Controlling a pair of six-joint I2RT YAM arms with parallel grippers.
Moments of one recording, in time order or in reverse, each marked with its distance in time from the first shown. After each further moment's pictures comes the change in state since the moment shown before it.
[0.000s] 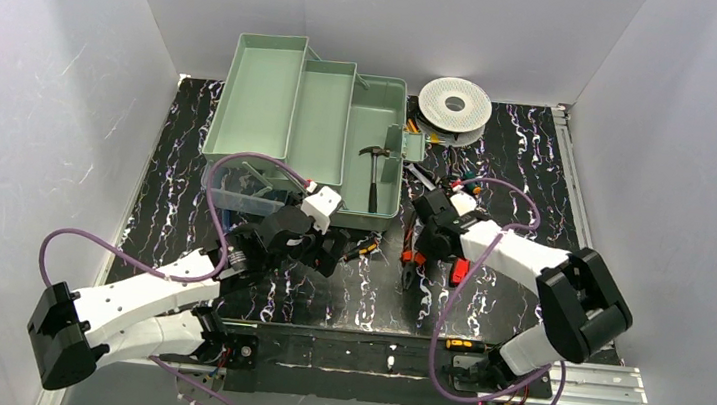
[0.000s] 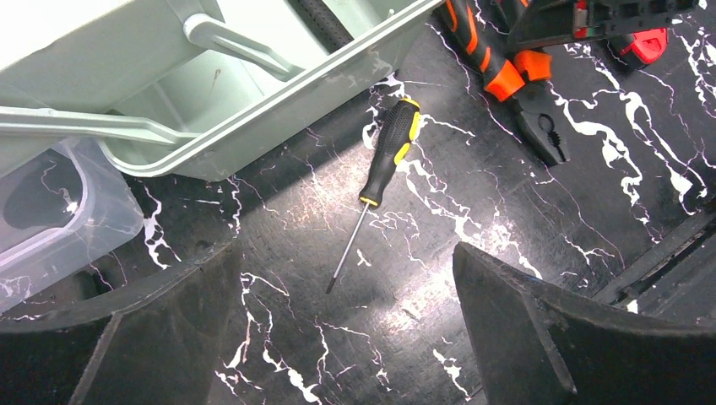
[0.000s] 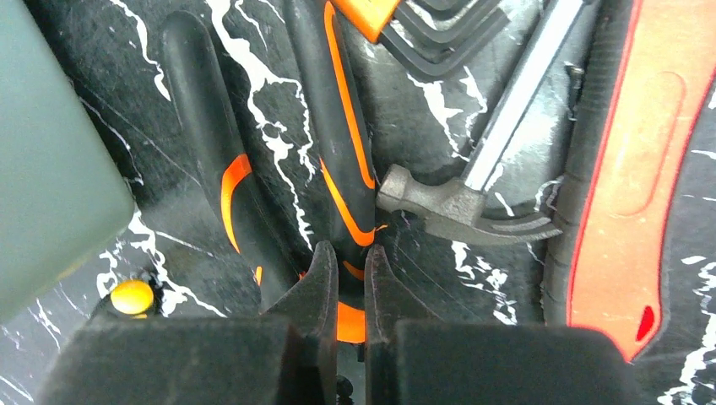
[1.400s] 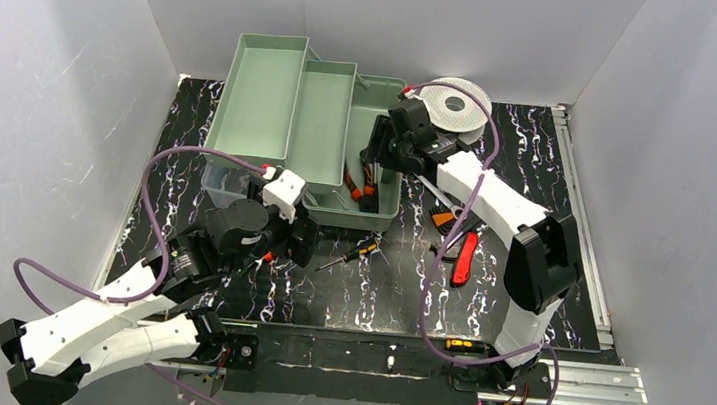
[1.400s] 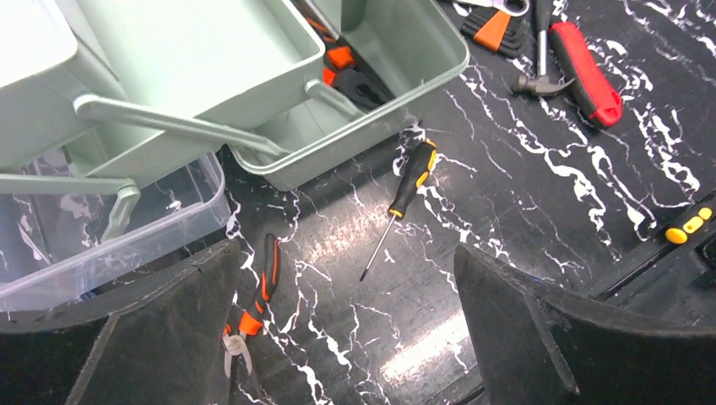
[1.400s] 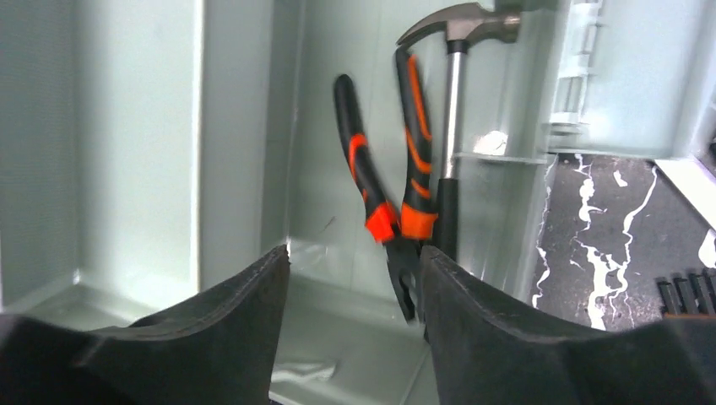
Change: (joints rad) left arm 0.000 -0.224 0.181 -0.267 -0.087 0.011; right arm -0.010 0.304 0.734 -0.005 -0.208 -0.344
